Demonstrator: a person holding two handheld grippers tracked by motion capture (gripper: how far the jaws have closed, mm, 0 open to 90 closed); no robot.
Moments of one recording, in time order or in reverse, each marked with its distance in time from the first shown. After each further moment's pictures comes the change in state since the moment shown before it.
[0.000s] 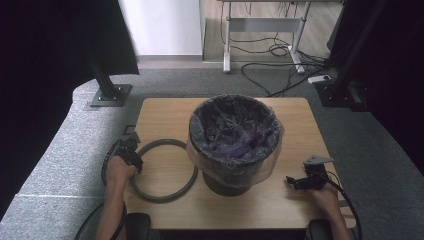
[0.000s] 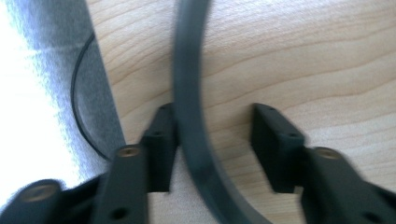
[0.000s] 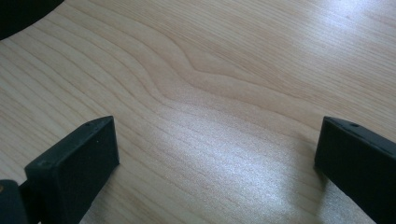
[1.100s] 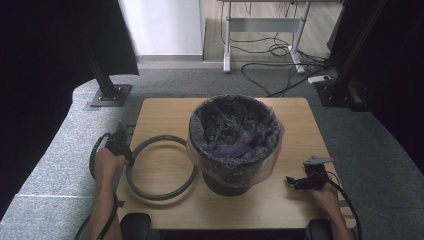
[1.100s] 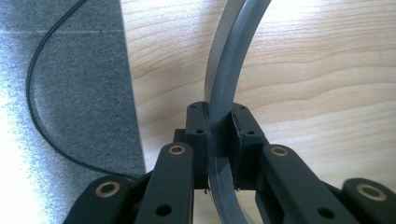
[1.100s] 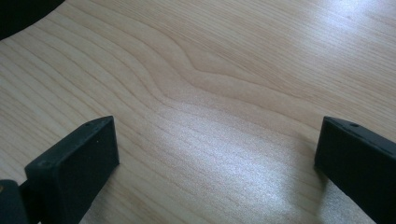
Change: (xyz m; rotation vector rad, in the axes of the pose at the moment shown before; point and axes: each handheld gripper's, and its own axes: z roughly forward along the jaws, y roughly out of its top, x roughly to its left) left arm 0.030 0.003 -0.038 -0.013 -0.169 -0.092; right arm 0.000 0.000 0.000 0.000 0.002 -0.002
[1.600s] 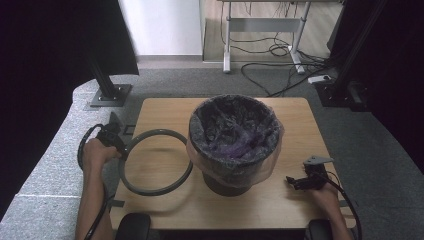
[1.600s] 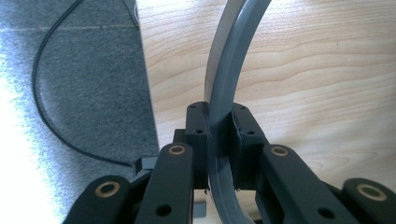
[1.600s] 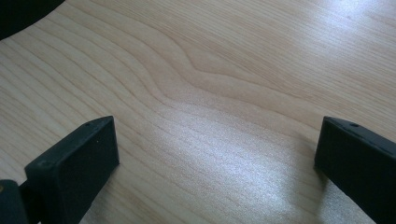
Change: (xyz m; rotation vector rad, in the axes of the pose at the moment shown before) left arm 0.004 0.003 -0.047 0.036 -0.015 0.022; right arm 0.000 0.000 0.000 0.000 0.000 0.000
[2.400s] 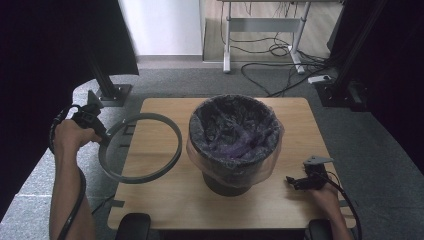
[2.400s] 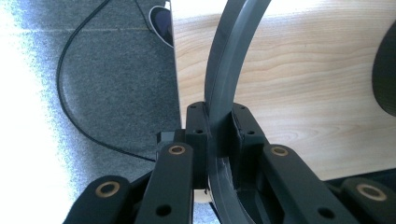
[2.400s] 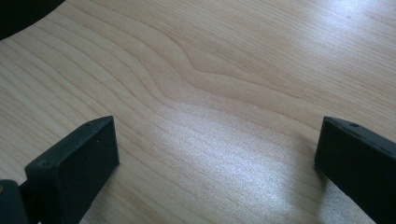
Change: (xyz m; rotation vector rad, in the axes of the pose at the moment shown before) left arm 0.008 -0.007 -0.092 -0.020 0.010 -0.023; right arm 0.000 0.000 0.000 0.000 0.000 0.003
